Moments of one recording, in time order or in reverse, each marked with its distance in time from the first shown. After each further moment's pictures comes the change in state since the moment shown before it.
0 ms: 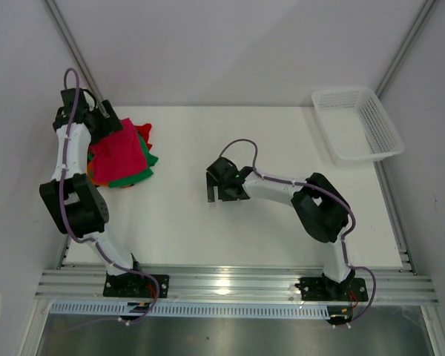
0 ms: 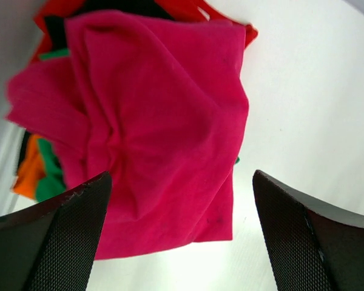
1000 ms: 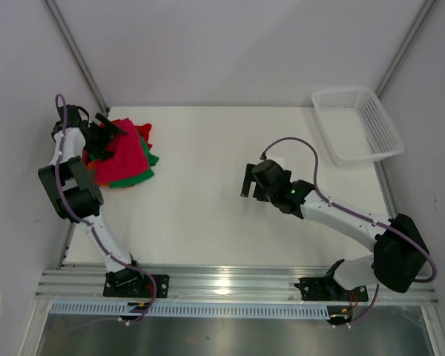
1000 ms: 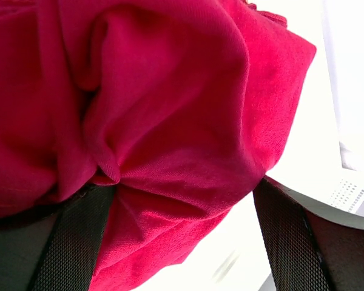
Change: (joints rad) left arm 0.114 0.257 0.001 0.043 0.348 -0.393; right arm -0.077 -0.643 -0.463 0.066 0.130 0.082
